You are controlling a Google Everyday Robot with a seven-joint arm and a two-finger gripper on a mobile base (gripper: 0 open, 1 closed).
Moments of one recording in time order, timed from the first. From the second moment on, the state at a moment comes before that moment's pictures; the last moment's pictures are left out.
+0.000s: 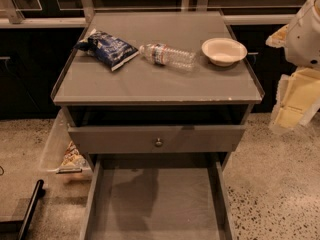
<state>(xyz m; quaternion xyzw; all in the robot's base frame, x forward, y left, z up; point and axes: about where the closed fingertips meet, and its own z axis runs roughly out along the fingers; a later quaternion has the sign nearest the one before) 0.438 -0.216 0.977 -0.60 0.78 -0.04 0.16</state>
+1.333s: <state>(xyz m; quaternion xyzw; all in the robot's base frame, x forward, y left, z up) 0.534 -0.174 0.972 -0.65 0.73 -0.01 0.22</state>
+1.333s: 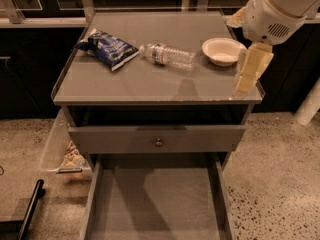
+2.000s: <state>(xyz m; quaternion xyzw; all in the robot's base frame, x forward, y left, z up) 0.541 -0.168 0.969 -0.65 0.72 -0.01 0.22</state>
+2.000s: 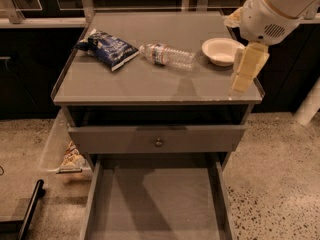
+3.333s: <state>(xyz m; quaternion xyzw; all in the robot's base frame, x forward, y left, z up) 0.633 -0.128 0.947 -0.64 0.68 0.08 0.36</state>
